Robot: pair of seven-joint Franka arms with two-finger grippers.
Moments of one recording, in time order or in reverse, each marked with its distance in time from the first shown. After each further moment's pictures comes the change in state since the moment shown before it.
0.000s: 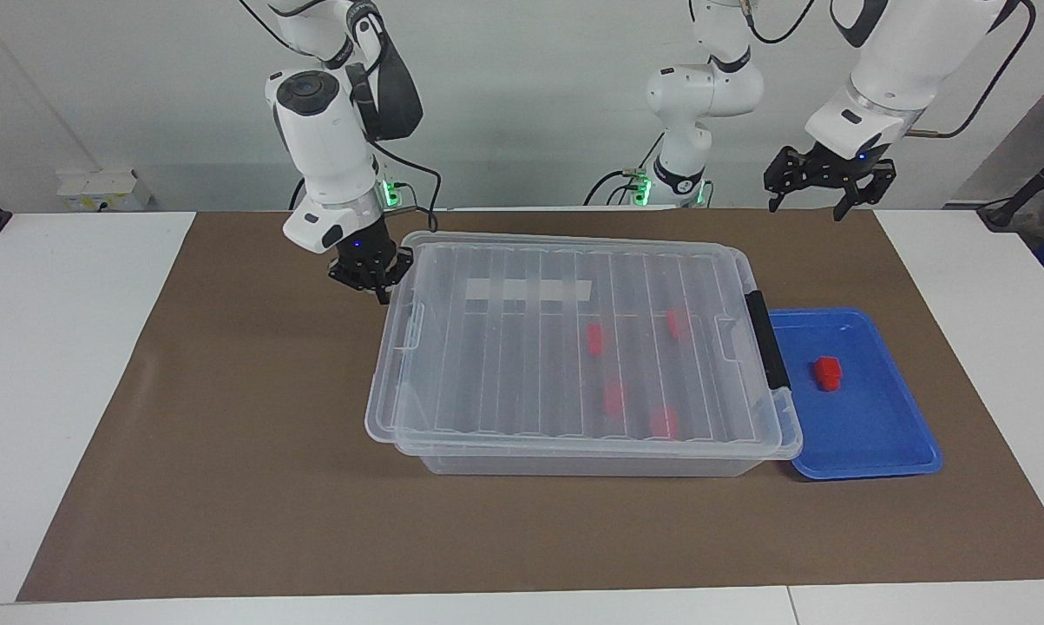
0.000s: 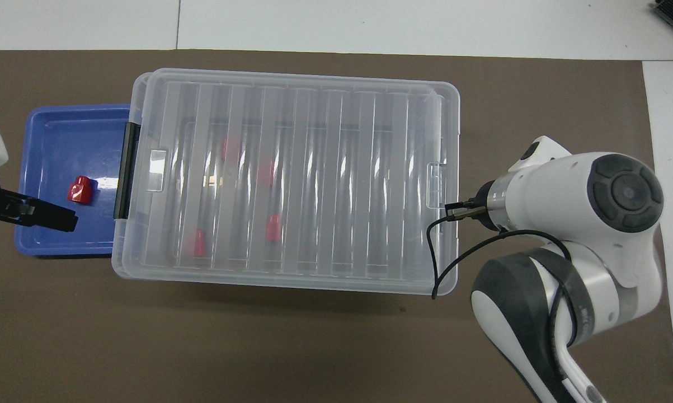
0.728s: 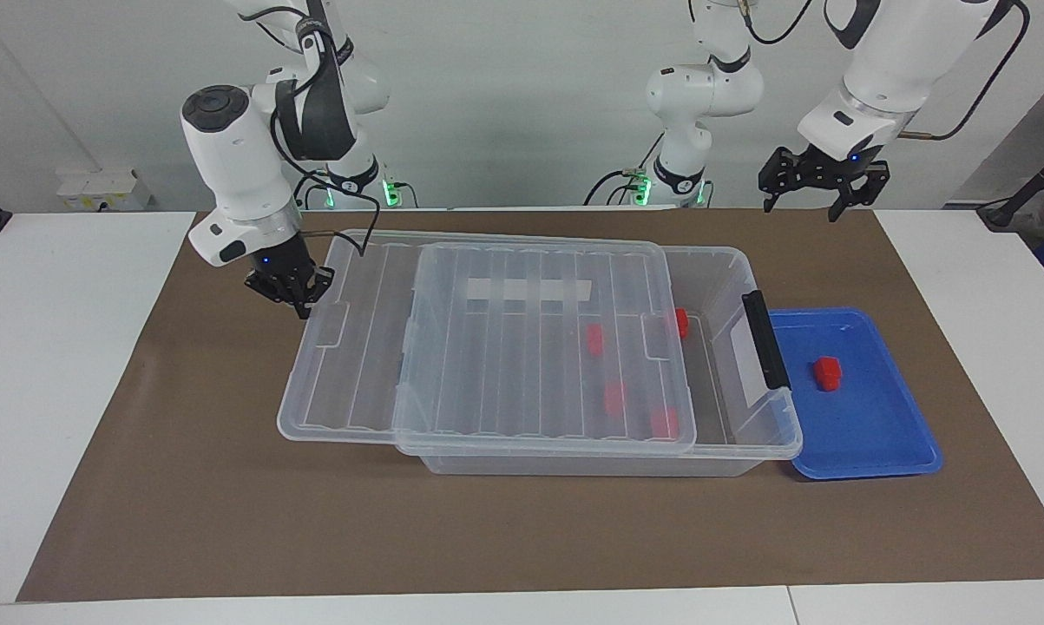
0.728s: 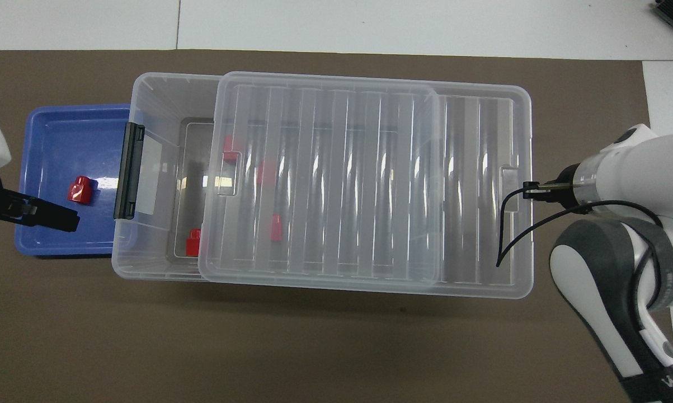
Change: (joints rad) left arm -0.002 0.002 -0.021 -0.004 0.000 -0.001 0.000; right arm -0.201 0.007 -0.004 -0.002 -0.061 -0.005 -0.006
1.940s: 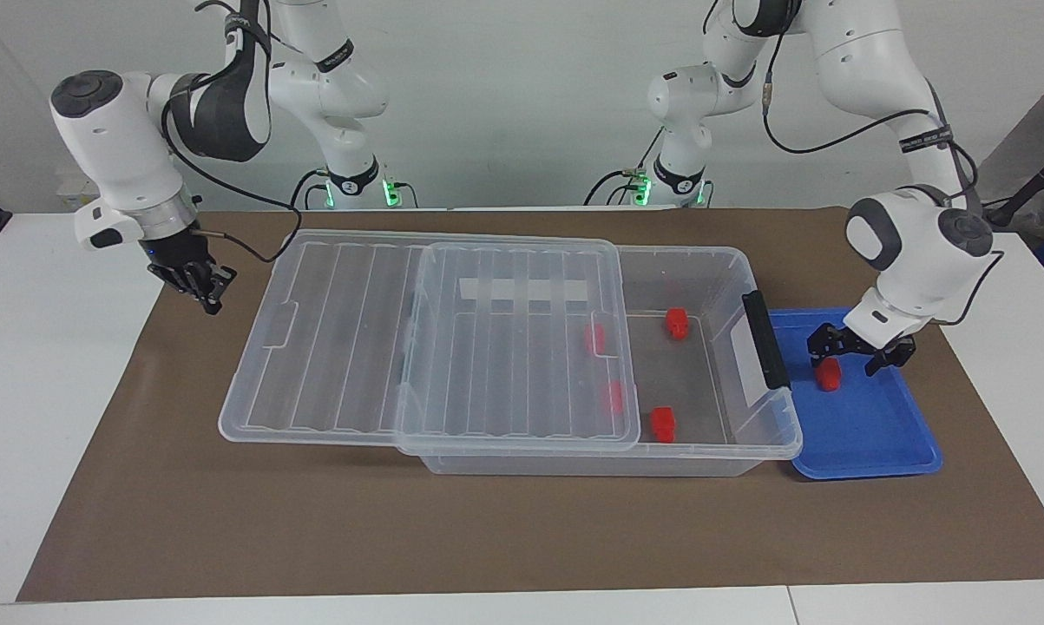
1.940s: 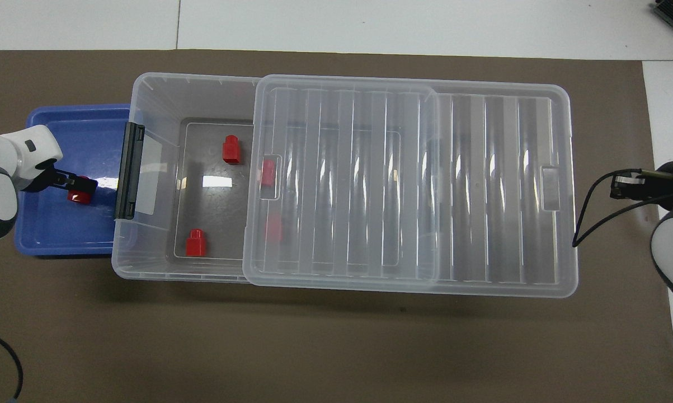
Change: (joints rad) left arm 0.198 0.368 0.068 -0.166 0.002 0.637 0.223; right arm -0.239 -0.005 -0.007 0.021 0.000 -0.021 0.000
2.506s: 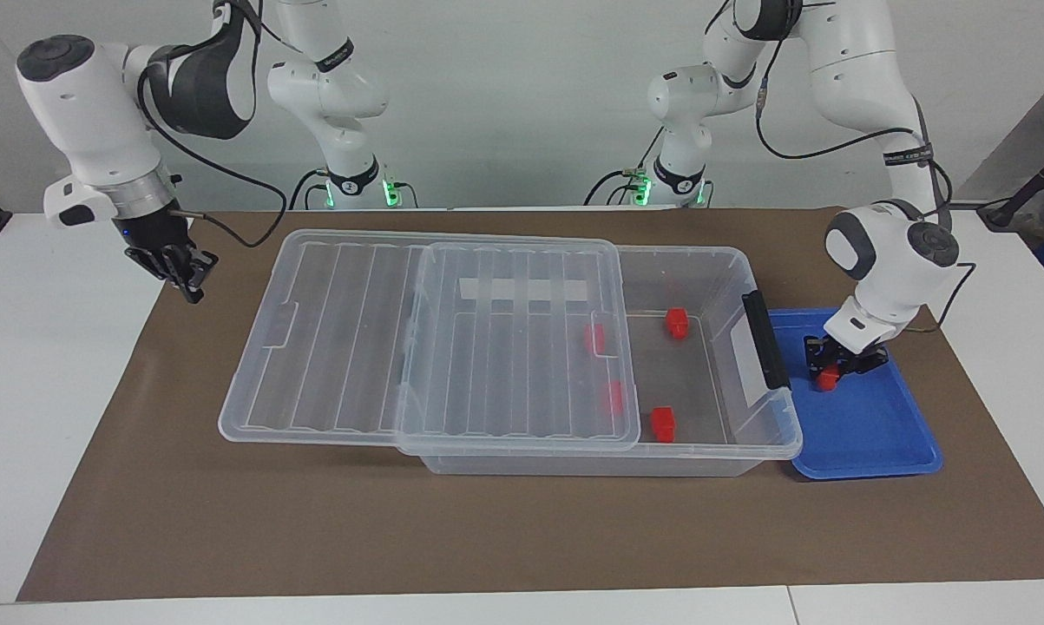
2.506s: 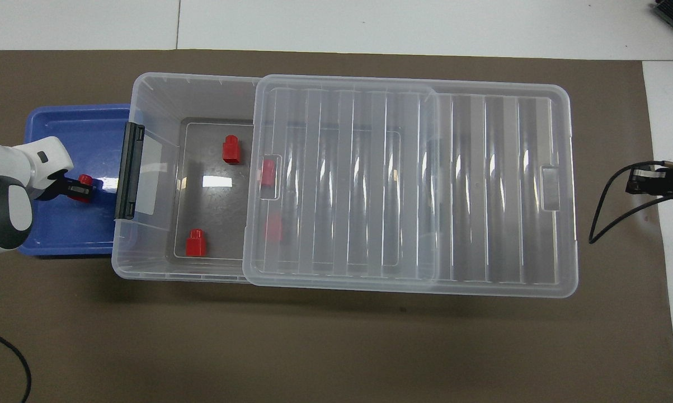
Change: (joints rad) left arm 0.003 0.042 0.010 -0.172 0.001 0.264 0.054; right arm -0.025 -0.009 -0.003 0.062 0.000 -0.053 0.000
